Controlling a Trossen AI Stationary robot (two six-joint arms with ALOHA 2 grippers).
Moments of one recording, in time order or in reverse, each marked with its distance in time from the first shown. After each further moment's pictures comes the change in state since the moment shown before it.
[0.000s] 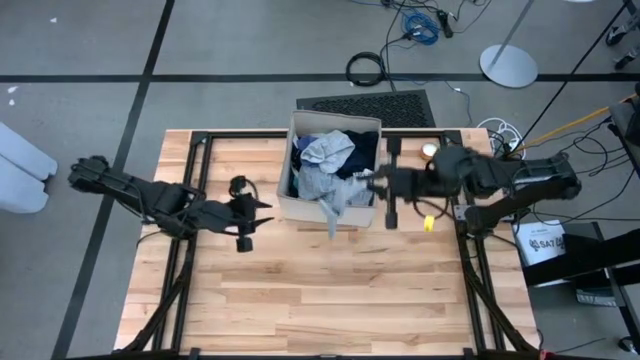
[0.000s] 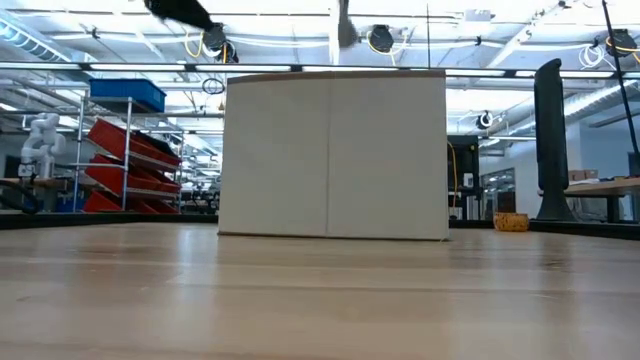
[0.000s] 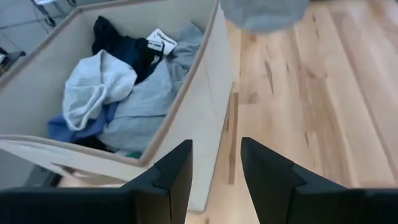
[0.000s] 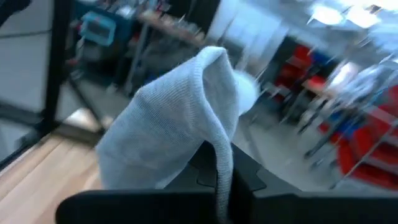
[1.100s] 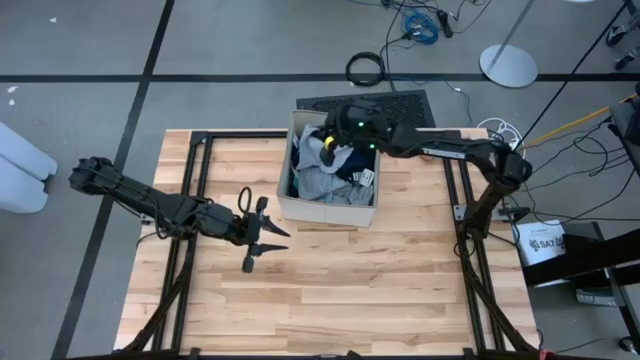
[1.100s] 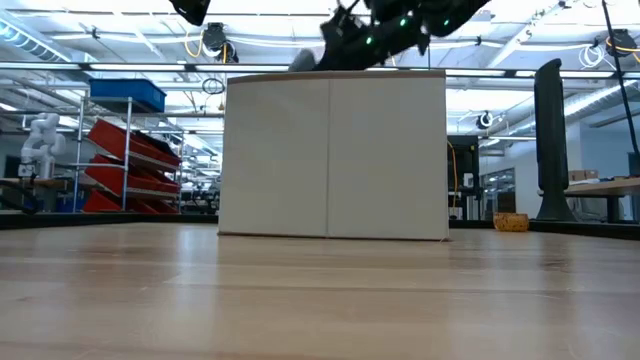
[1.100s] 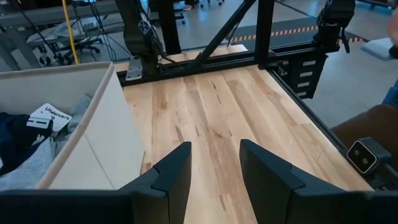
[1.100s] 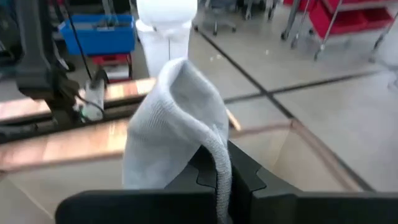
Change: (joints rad) left arm 0.005 0.038 -0.215 0.592 0.345 0.123; right arm -0.565 0.482 0.000 0.243 -0.280 0.354
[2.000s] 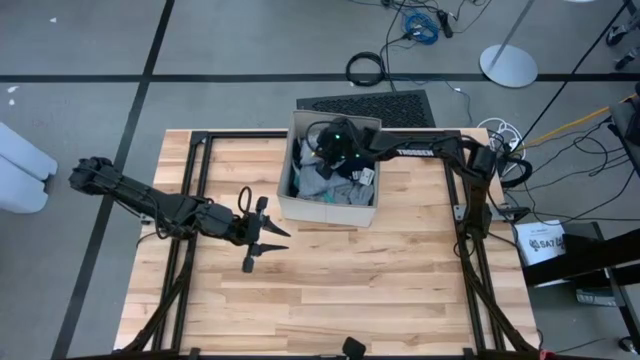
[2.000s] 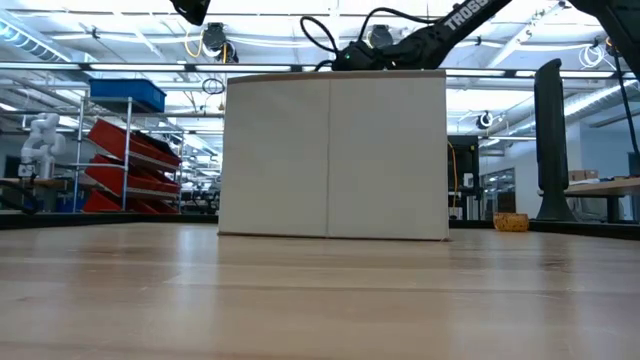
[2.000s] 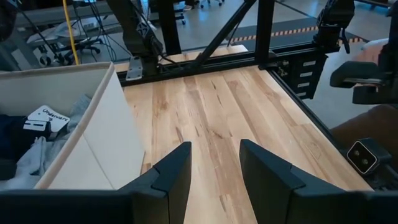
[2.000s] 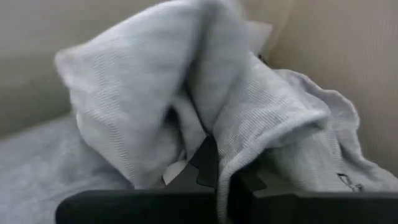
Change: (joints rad) left arm 0.000 0.000 0.001 0.000 -0.001 0.000; right arm -0.035 0.229 0.003 -0.203 0.054 0.008
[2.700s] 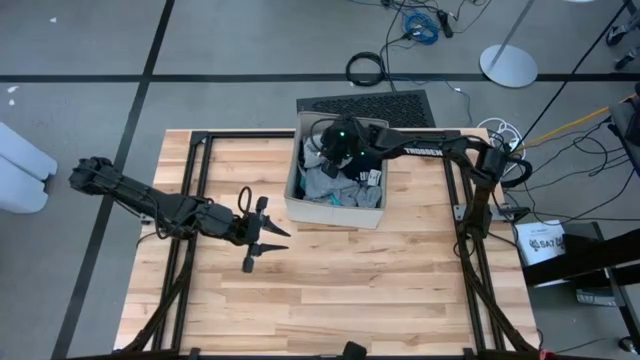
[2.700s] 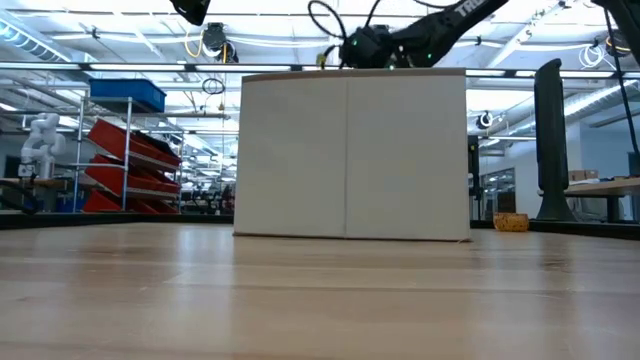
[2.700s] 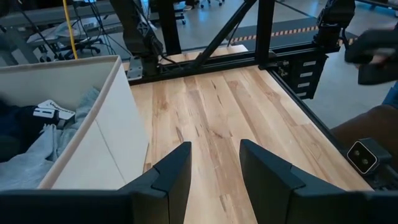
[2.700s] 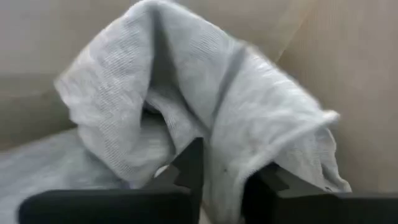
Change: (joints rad) left arm 0.000 0.000 0.000 0.000 0.000 0.000; right arm 0.007 -0.076 -0.005 -0.052 0.010 -0.093
